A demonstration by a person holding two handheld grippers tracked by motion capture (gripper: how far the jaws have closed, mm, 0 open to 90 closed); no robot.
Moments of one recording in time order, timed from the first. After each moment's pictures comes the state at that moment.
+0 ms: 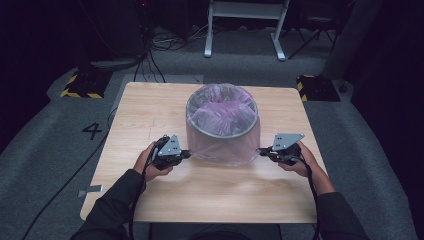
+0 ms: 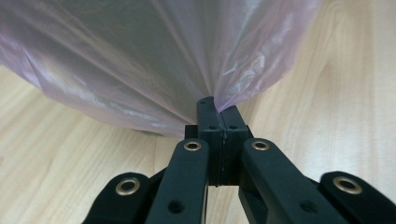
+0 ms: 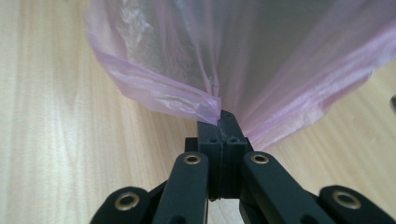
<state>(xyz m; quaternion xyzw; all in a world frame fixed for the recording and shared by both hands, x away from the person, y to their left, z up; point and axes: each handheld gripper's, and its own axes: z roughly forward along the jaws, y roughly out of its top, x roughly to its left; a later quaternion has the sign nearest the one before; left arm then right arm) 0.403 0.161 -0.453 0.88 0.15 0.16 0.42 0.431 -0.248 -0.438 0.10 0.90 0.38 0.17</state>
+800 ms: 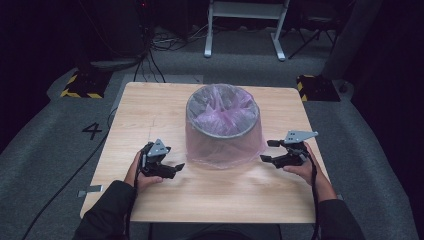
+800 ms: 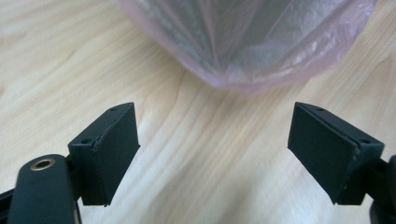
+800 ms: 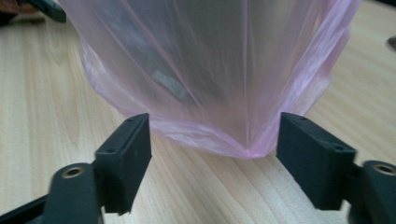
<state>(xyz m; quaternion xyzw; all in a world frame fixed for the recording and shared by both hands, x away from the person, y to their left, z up) 0.387 0.198 -0.482 0.83 0.32 0.14 0.42 0.435 -0.279 -0.453 0.24 0.85 0.47 0.10</state>
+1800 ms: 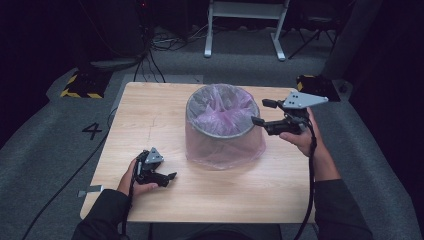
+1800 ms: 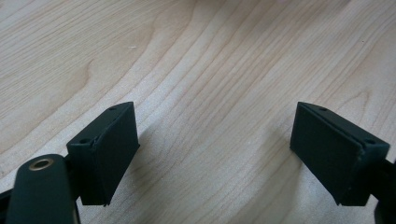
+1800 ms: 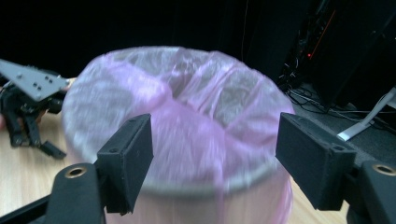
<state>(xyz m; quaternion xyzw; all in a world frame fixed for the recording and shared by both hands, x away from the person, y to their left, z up) 0.377 0.209 -0.504 0.85 0.35 0.14 0.36 0.438 -0.218 -0.306 0.20 0.80 0.52 0.21</state>
